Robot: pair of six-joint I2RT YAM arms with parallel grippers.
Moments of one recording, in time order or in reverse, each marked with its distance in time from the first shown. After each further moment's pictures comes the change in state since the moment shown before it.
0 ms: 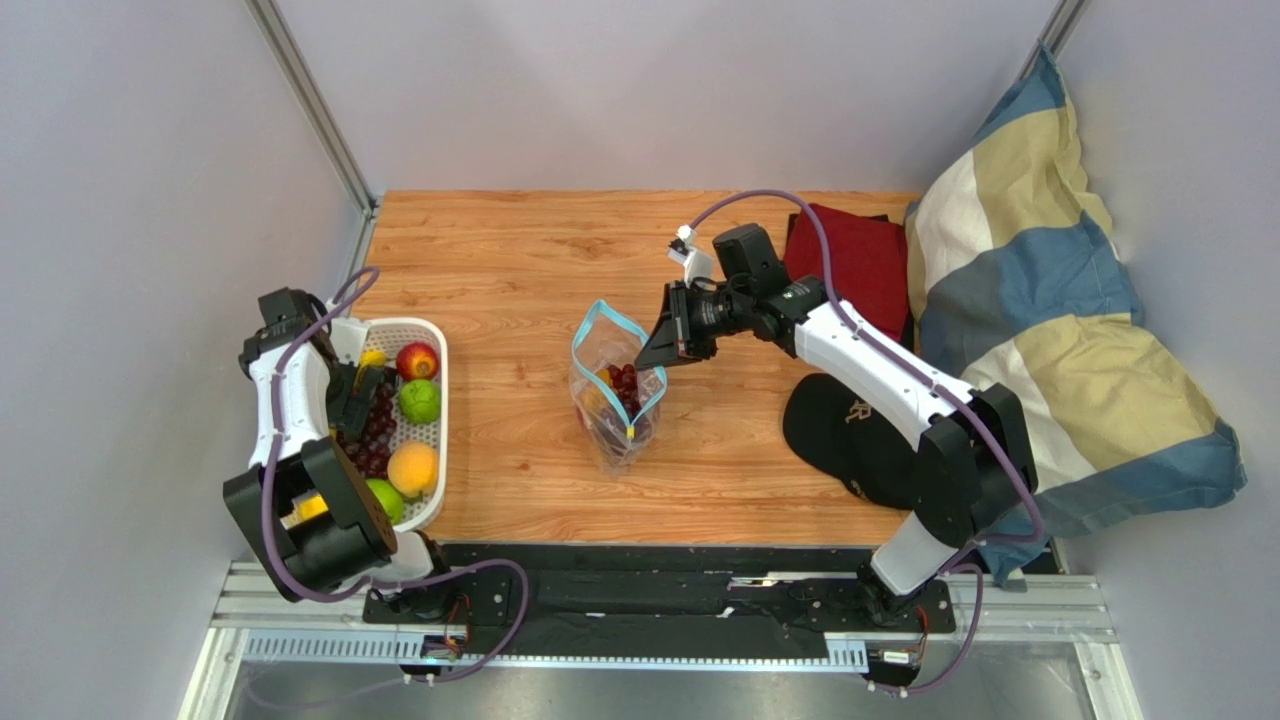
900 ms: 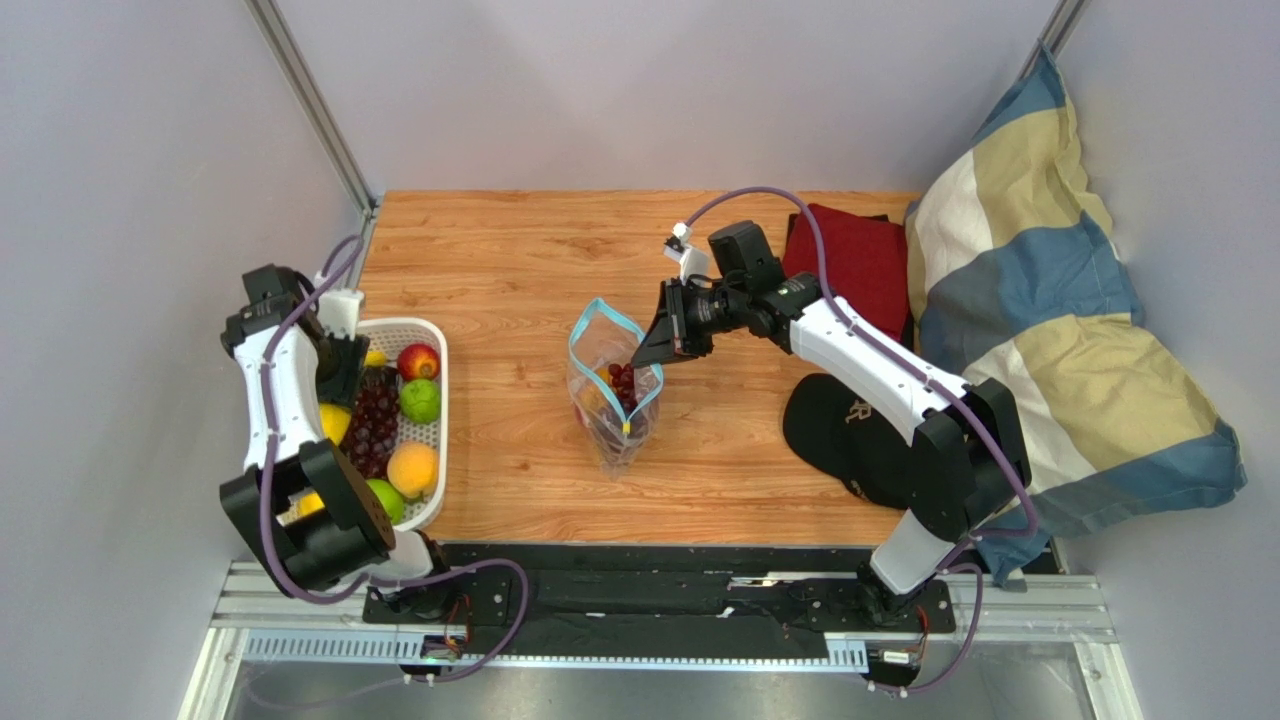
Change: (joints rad) left arm -0.009 0.037 0.115 -0.092 0.148 -0.067; right arm 0.004 0.030 0.031 -0.005 0.001 -0.007
